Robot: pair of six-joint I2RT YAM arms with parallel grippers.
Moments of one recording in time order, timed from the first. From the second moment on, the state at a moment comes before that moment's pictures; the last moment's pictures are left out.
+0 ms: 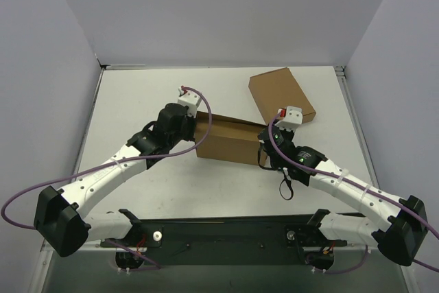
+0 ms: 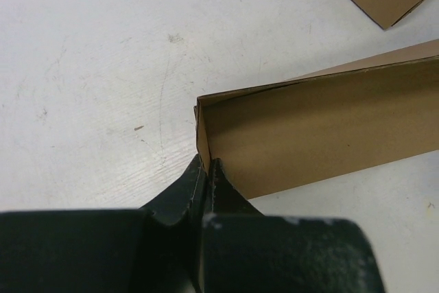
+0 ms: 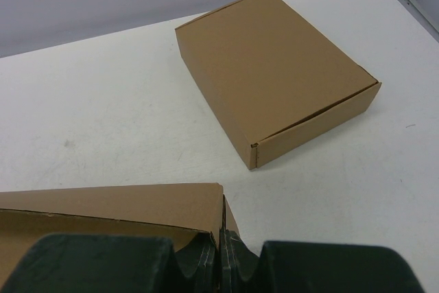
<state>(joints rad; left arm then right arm) -0.69 1.23 0.99 -0.26 -0.24 -0.16 0.83 1.11 0.82 -0.41 0.82 0.67</state>
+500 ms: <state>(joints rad) -0.69 1.23 0.99 -0.27 -0.24 -0.22 0.83 1.11 0.82 -0.41 0.83 0.67</state>
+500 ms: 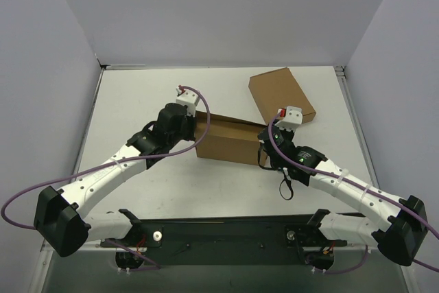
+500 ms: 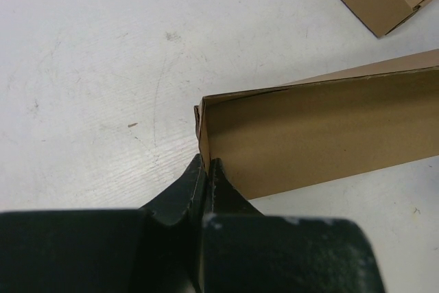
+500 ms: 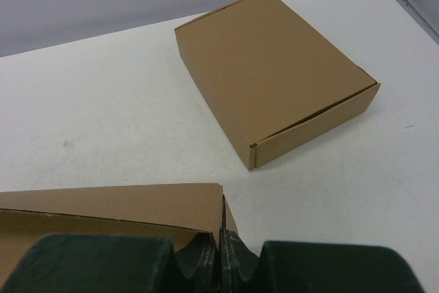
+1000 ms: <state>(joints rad) -0.69 1.19 0.89 -0.15 -0.25 -0.26 0.83 1.11 0.81 -0.41 0.83 0.67</state>
